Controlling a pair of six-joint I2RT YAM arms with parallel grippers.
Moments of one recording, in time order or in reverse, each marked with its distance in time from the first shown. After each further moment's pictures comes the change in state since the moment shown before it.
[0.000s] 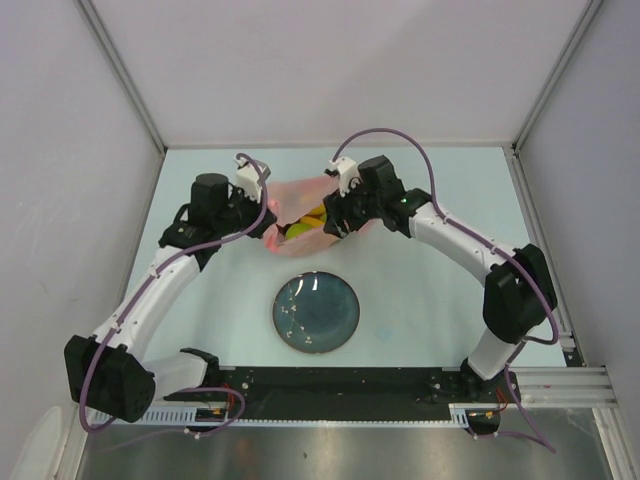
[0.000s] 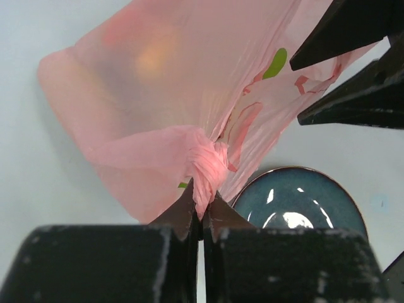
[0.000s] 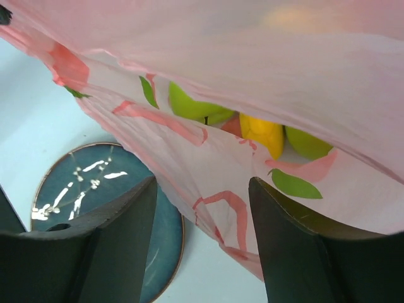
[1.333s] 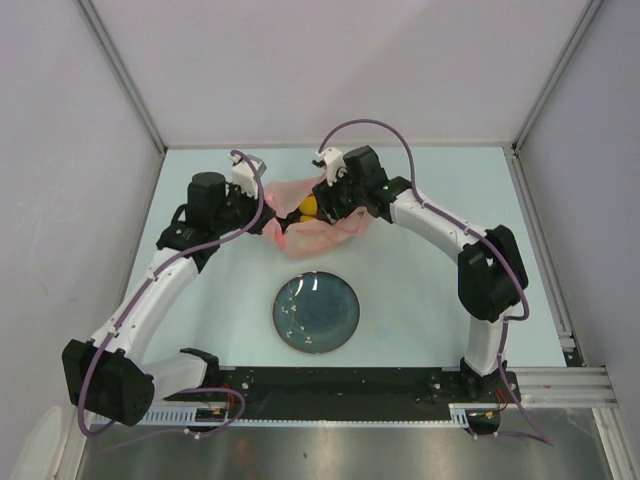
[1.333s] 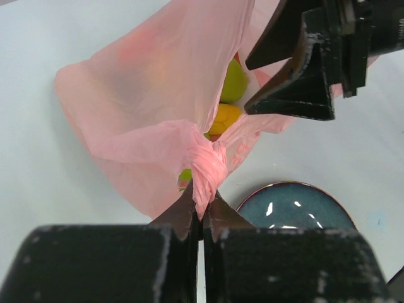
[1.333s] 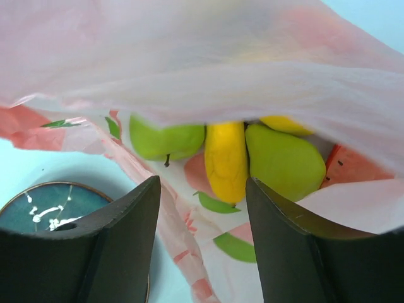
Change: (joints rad) left arm 0.000 -0.023 0.002 0.036 -0.032 -0.043; right arm -0.006 0.180 0.183 0.010 0.029 -0.042
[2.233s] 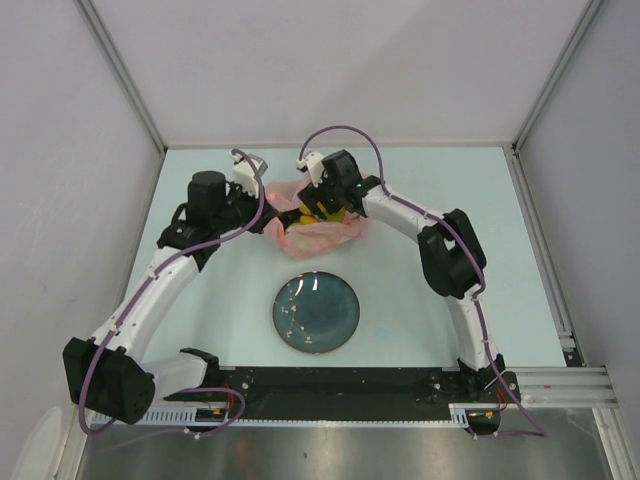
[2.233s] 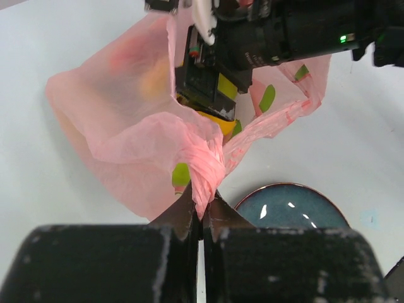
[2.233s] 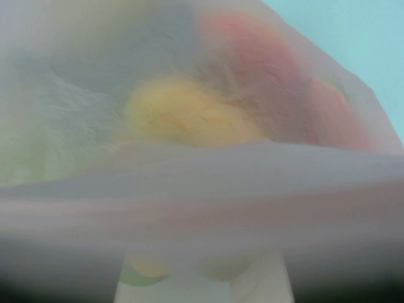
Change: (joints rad) left arm 0.003 0.009 0.004 0.017 0.033 0.001; right arm 0.011 0.303 0.229 0.018 0.220 -0.135
